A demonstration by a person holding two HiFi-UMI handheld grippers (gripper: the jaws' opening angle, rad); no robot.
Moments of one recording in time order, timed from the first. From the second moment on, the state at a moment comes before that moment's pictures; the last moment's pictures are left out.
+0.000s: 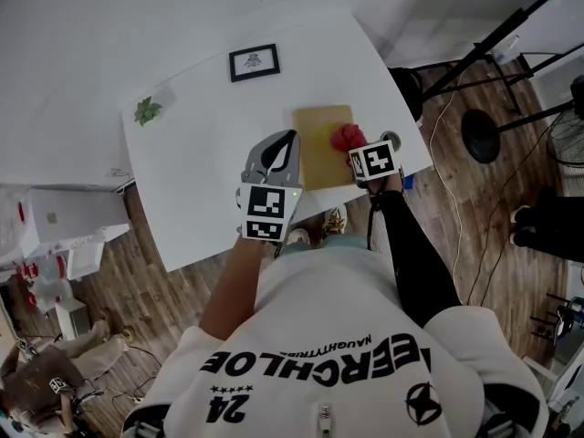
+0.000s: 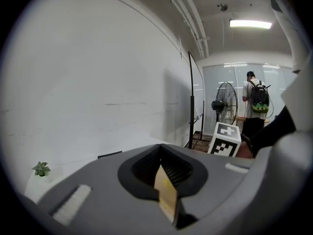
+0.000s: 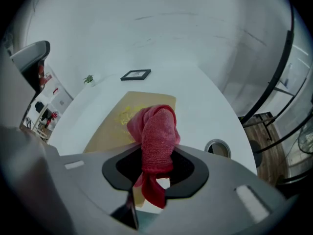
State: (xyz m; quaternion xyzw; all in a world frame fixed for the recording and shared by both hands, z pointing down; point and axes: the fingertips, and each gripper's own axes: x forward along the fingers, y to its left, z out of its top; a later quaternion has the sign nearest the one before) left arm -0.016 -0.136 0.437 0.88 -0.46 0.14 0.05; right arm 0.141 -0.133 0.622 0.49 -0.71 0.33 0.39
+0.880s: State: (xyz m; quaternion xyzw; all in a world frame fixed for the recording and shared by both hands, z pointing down) left arm -0.048 -0.156 0.355 0.85 -0.51 0.10 0.00; right arm 0.127 -0.166 0.389 0.55 -0.83 0.02 0.10
